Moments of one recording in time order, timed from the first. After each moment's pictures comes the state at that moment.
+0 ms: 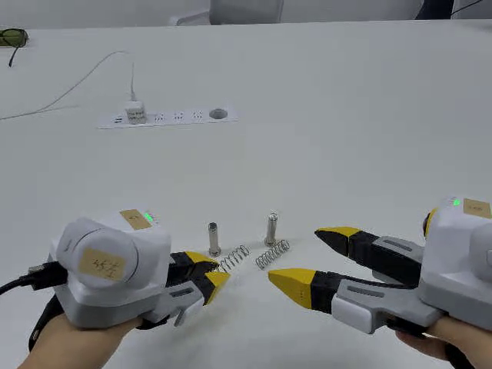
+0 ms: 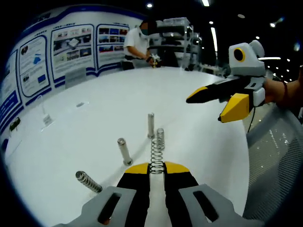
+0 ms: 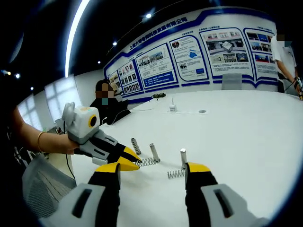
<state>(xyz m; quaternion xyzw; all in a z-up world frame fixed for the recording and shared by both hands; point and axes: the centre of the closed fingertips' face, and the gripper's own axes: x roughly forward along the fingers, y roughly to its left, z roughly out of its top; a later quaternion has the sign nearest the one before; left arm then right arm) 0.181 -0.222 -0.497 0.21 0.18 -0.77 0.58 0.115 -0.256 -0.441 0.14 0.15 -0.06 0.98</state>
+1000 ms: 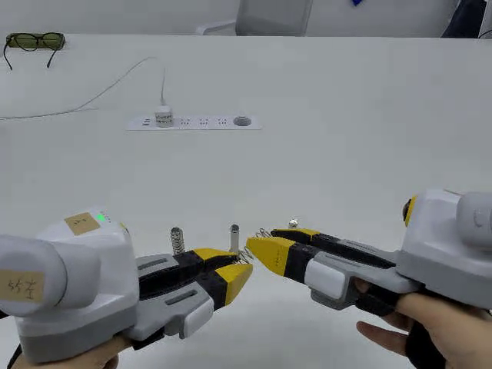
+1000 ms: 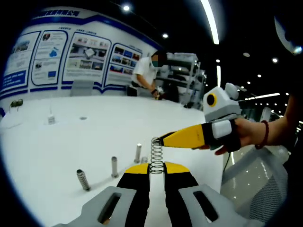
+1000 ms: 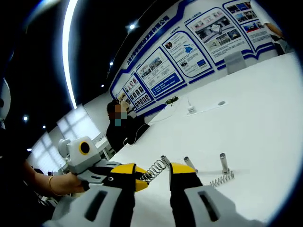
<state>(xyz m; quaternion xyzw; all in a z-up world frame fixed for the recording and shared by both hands) 0.162 -0.198 -0.429 0.04 0.17 -0.78 0.60 0.162 -0.222 -0.410 0.29 0.09 -0.01 0.95</state>
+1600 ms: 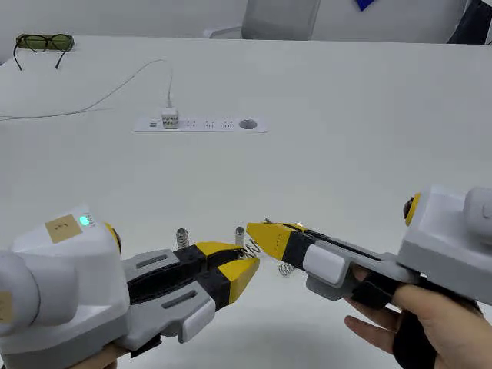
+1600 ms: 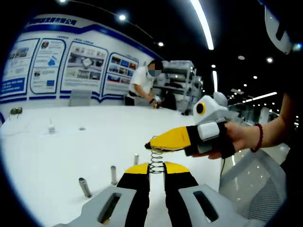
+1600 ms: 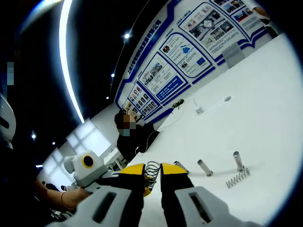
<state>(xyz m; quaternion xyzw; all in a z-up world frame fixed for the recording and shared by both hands) 0.159 -0.194 -0.412 0.02 0.14 -0.79 0.60 0.170 -0.215 -0.394 0.35 0.05 0.02 0.94</state>
